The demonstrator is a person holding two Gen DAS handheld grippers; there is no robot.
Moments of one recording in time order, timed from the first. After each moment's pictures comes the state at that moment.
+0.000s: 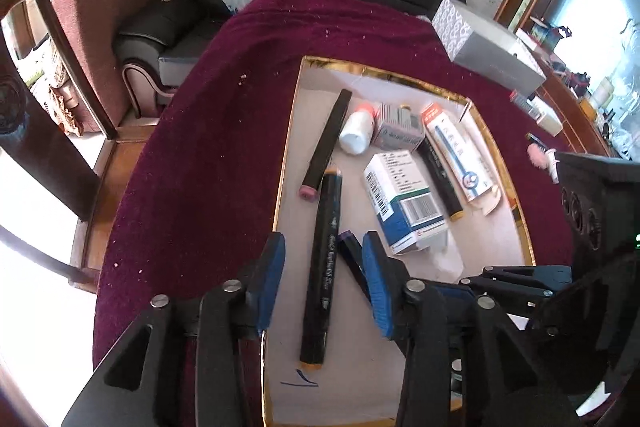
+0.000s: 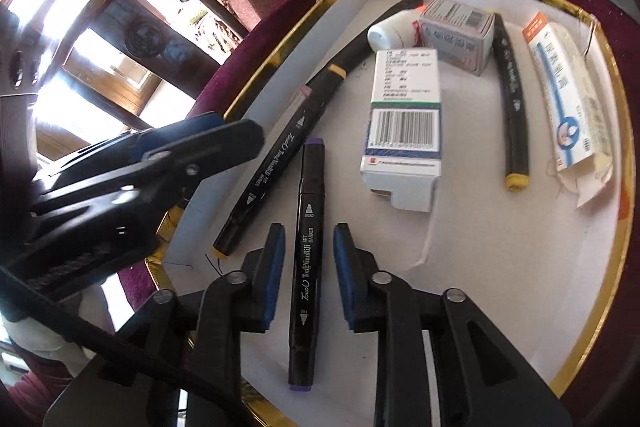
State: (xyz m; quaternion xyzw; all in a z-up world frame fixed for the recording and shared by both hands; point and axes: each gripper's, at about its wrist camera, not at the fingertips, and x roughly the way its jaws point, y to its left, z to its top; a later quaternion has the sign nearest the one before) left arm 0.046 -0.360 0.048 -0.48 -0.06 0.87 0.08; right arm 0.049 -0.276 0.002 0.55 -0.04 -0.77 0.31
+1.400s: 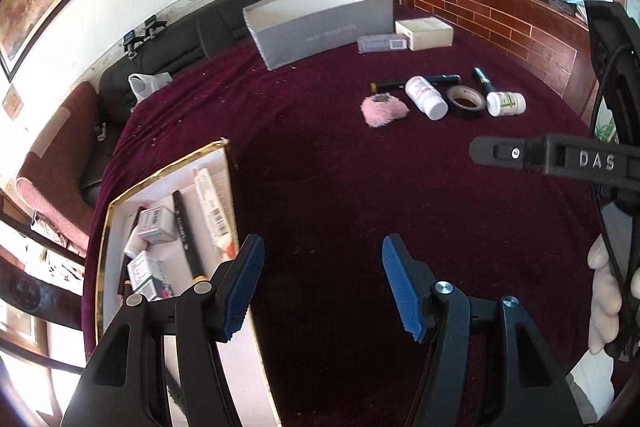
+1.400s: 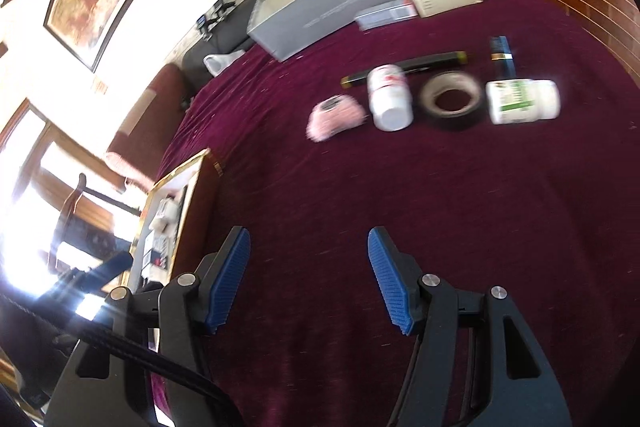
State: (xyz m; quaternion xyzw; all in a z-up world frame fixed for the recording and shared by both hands) left arm 0.088 -0.047 0.086 -0.42 0.19 0.88 0.14; right arm 0.105 0.103 0.044 0.41 -0.28 -0.86 0.10
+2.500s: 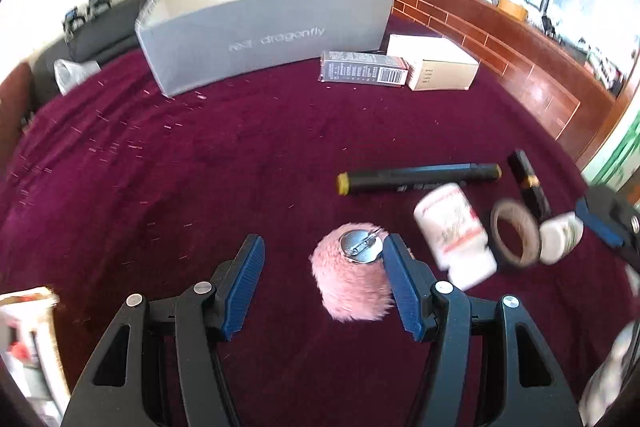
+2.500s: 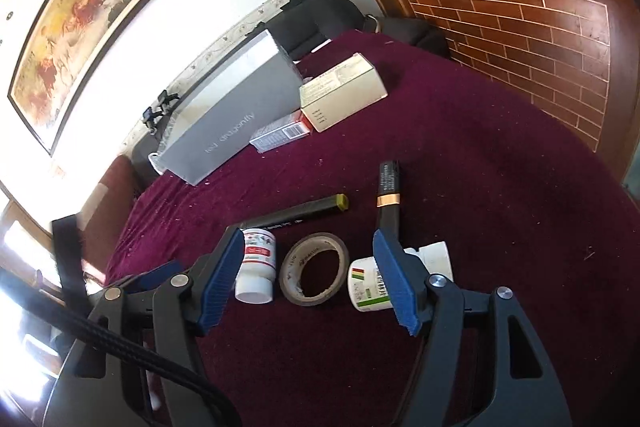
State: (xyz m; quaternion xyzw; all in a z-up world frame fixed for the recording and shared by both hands) left arm -0.101 0.049 0.015 -0.44 0.09 0.86 0.24; right arm 0.053 0.211 0.039 0.30 -0.31 -0.90 -0.02
